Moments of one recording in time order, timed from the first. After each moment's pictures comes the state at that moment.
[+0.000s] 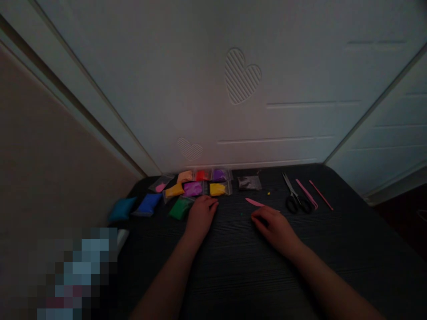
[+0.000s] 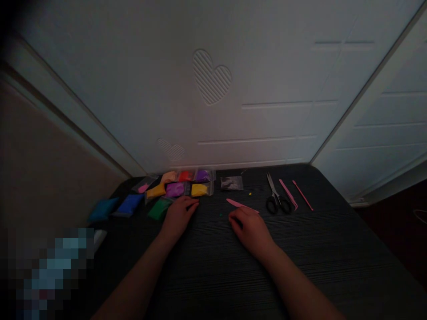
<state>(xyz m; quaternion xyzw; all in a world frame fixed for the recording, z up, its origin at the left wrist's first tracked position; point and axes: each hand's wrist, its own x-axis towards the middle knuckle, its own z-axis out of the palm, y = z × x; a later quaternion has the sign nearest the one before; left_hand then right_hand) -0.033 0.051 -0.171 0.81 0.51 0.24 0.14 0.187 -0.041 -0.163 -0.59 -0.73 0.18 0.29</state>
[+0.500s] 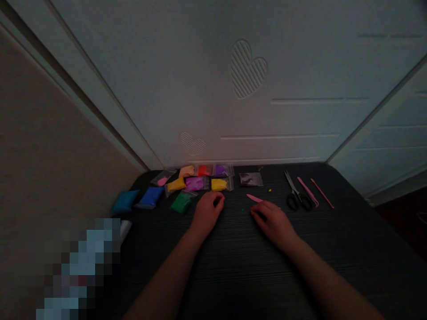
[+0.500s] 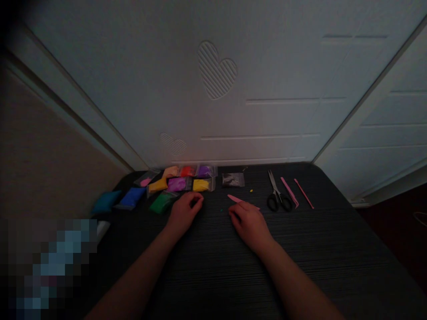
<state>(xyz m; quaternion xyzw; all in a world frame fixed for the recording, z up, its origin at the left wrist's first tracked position) -0.022 0.038 -0.165 0.78 0.51 0.29 0.21 0.183 -0.038 -0.163 -0.60 -0.74 0.14 0.27</state>
